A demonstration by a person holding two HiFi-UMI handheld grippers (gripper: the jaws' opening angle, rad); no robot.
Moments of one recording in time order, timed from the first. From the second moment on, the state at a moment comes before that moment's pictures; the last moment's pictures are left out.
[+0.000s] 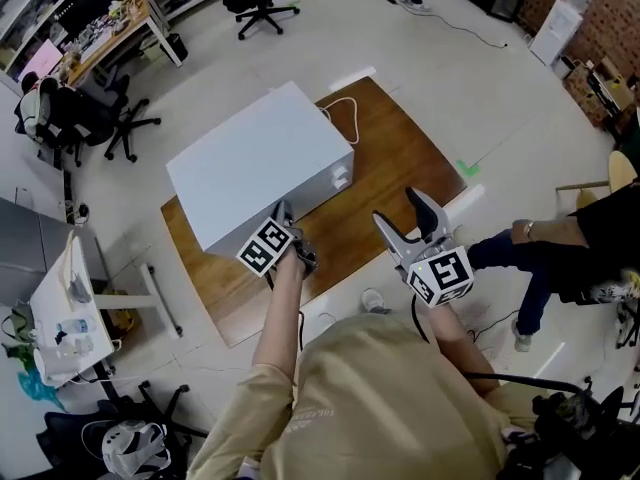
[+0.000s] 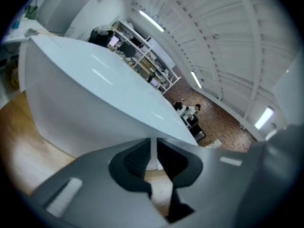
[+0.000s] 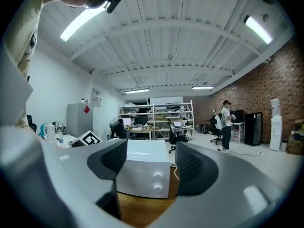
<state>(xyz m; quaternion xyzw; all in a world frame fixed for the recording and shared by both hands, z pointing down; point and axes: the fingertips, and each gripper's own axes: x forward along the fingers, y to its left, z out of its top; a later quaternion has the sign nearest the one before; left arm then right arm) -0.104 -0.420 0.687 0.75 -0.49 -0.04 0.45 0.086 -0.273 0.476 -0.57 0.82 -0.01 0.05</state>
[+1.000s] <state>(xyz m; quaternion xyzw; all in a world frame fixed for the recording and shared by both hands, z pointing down) -0.186 -0.260 0.484 0.83 -0.55 -0.03 -0.10 -0.009 -0.258 0.496 -0.49 0.87 0.03 0.05</state>
